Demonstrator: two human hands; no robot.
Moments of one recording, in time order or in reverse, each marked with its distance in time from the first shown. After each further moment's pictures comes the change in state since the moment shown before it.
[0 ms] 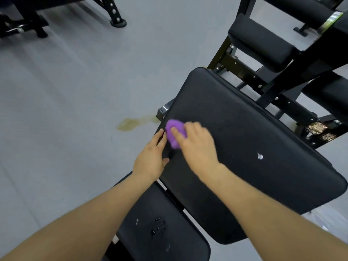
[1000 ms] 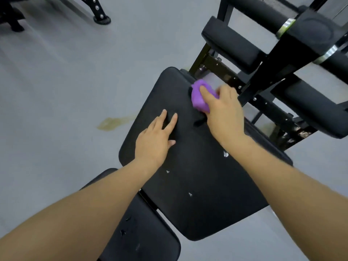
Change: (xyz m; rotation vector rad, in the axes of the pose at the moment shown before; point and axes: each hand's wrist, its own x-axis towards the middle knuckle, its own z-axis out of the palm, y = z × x) left_hand 0.028 0.087 0.002 0.259 0.176 0.151; right_hand 0.009 0.117 -0.059 0.068 -0.031 0.320
